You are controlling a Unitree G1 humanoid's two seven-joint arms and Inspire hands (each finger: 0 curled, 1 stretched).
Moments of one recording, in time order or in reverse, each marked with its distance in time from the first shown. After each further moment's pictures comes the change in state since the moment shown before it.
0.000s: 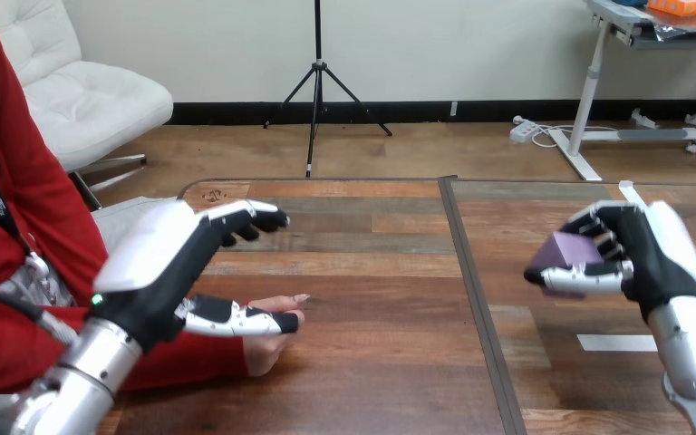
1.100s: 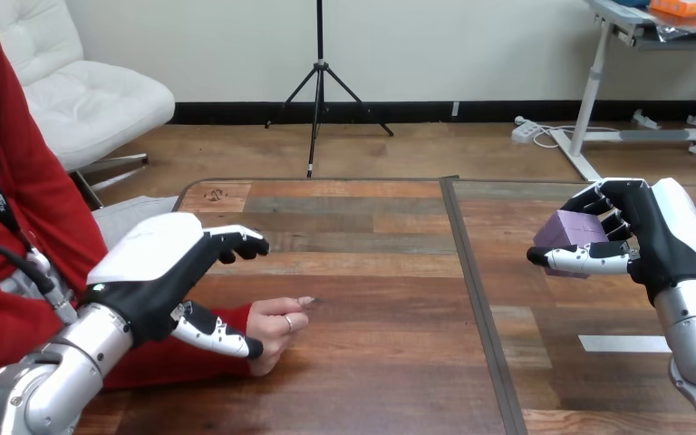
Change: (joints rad) left arm -0.032 0.159 -0.146 -0.065 0.039 0.264 -0.101; right arm -0.003 -0.017 -0.014 -0.059 -0.001 0.002 0.006
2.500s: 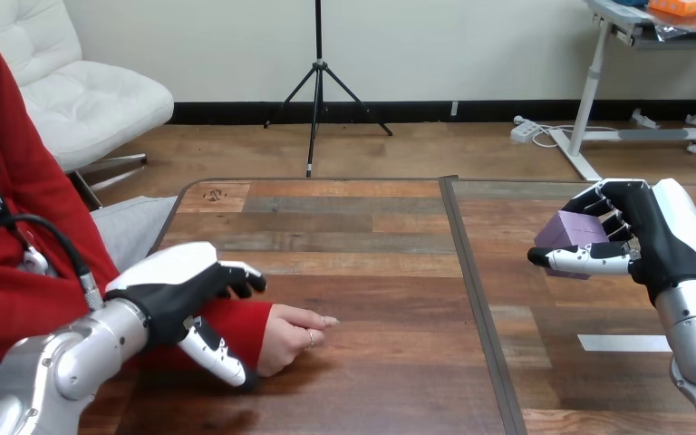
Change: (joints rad) left arm -0.111 0.038 -0.144 0.038 0.007 0.259 -0.230; right arm 0.000 -0.001 -0.003 0.000 0.001 0.004 0.006
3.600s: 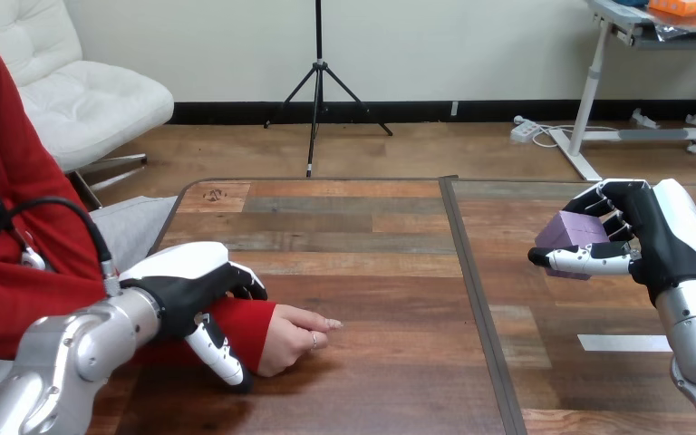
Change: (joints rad) left arm -0.080 0.014 -0.082 0.049 0.050 0.031 -0.031; right arm 0.000 0.000 -0.001 0.000 0.001 0.003 0.000
